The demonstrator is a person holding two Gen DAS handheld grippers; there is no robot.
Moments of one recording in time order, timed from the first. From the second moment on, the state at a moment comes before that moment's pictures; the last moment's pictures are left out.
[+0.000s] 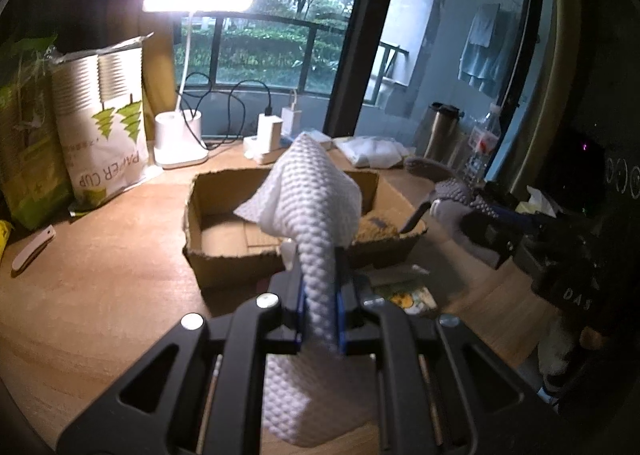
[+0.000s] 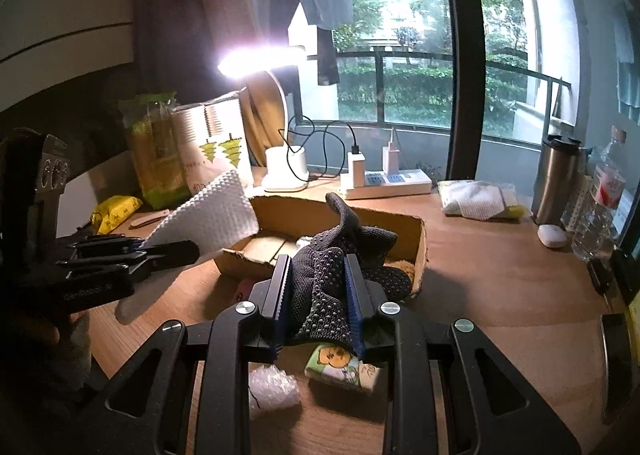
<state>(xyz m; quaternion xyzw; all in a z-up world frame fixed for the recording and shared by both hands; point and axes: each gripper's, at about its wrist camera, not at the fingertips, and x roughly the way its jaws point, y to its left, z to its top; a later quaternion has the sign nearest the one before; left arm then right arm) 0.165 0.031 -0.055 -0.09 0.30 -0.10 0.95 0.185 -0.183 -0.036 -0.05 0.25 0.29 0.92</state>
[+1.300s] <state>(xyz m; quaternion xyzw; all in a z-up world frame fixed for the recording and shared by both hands) 0.262 0.075 -0.074 -0.11 0.31 -0.09 0.94 0.283 -0.138 -0.057 -0.06 0.30 0.29 0.90</state>
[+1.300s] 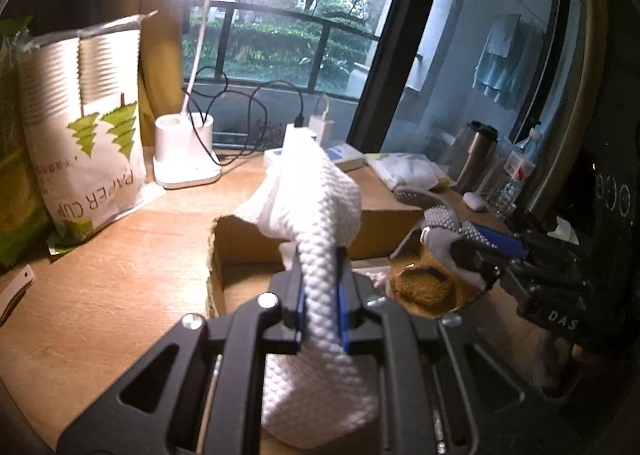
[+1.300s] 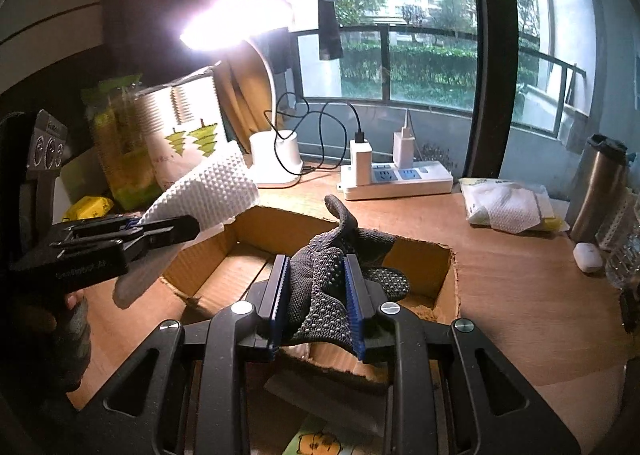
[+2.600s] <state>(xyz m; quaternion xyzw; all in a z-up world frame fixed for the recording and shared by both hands) 0.213 0.070 -0.067 -0.12 0.30 -0.07 0.94 0.246 -0.143 -0.045 -0.07 0.30 0.27 0.91</state>
